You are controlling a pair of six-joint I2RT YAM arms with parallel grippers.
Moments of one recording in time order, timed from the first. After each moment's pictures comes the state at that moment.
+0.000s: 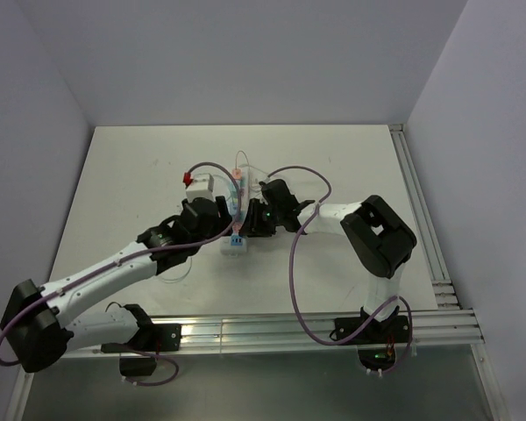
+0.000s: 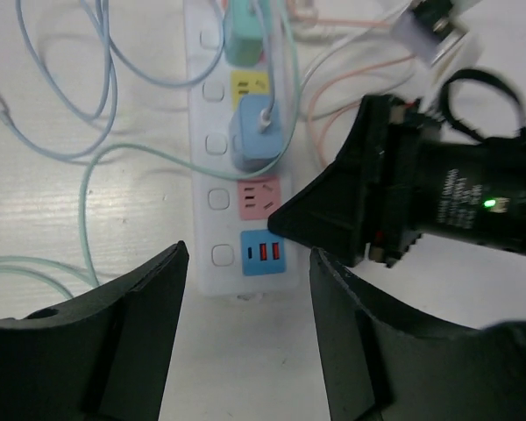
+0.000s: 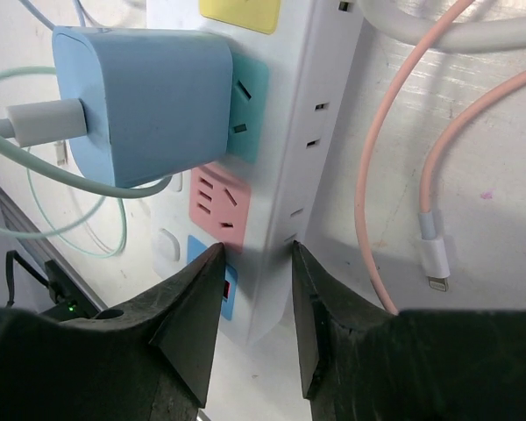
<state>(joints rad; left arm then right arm) -0.84 1.18 0.80 -0.28 -0.47 -0.65 0.68 1.85 0.99 0.05 -0.30 0.79</state>
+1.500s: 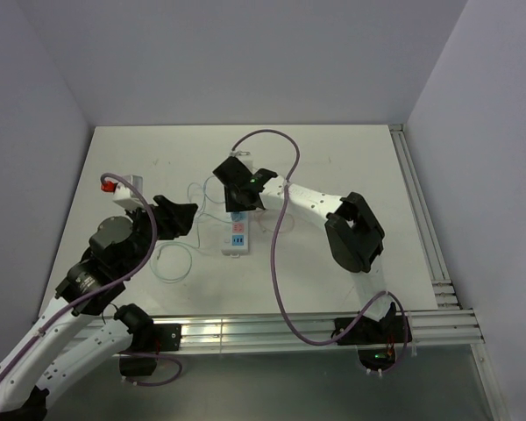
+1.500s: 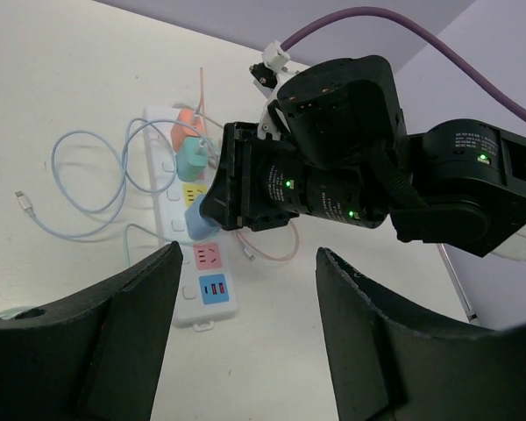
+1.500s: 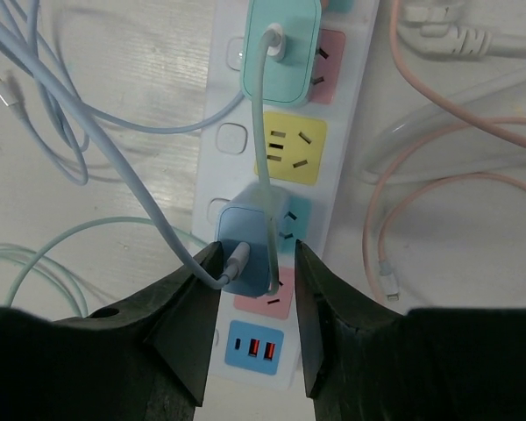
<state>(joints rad) -0.67 0.58 0.79 -0.37 -0.29 -0.60 0.84 2.04 1.67 -0.62 0.29 0.65</state>
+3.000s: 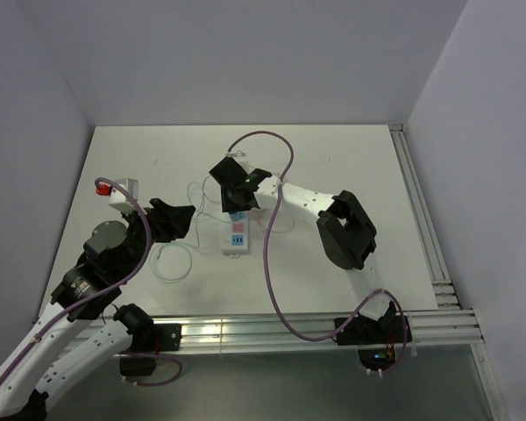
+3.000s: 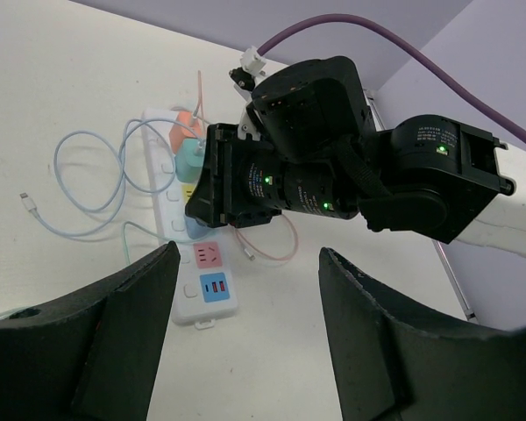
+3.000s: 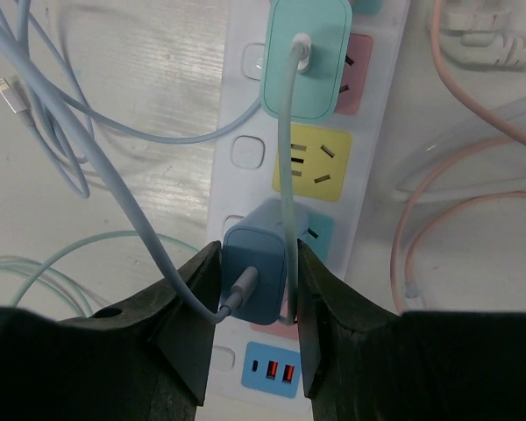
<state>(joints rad) -0.67 0.54 0.79 -0.38 -0.29 -0.58 0.85 2.10 1.72 -0.61 0.27 0.66</state>
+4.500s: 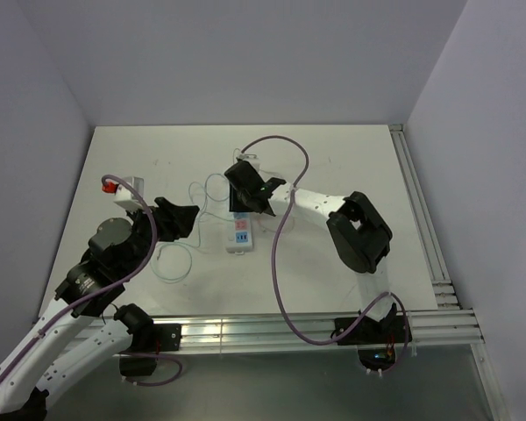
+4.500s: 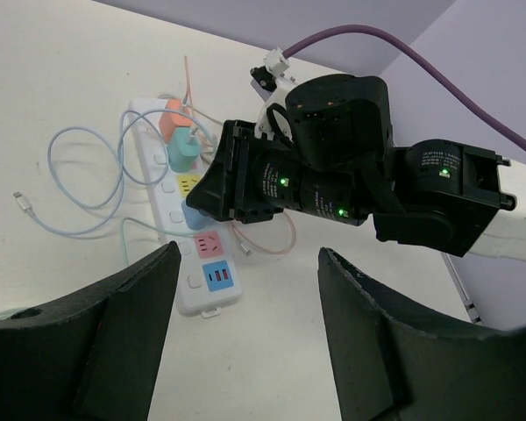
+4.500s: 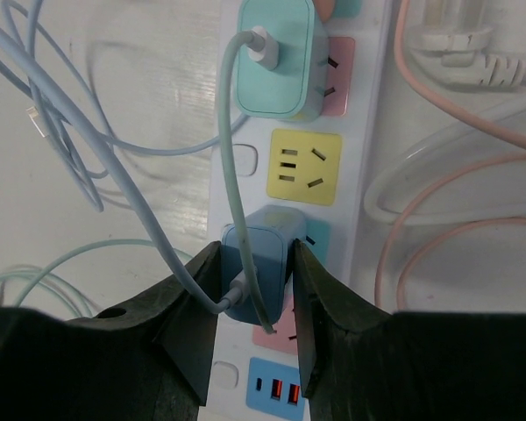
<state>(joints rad) -0.67 0.56 0.78 -0.37 -0.26 -0.58 0.80 2.00 1.47 -0.34 0.22 0.66</state>
